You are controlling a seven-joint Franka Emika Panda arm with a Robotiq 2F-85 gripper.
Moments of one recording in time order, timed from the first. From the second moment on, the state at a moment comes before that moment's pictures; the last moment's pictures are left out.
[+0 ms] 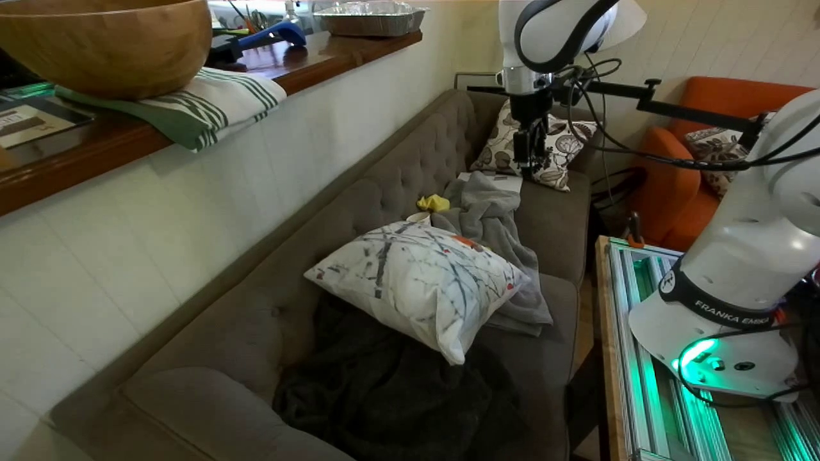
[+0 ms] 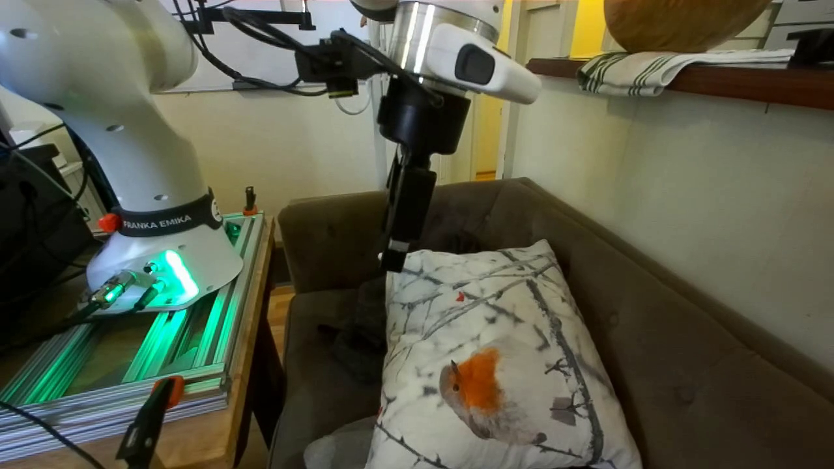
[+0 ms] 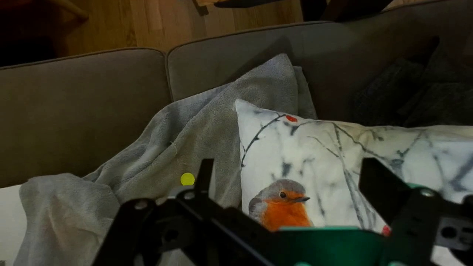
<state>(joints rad) -0.29 -0.15 -0.33 -2.56 -0.31 2.19 -0.18</state>
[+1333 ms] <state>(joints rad) -0.55 0.51 -0.16 -2.28 0.02 2.75 -0.81</state>
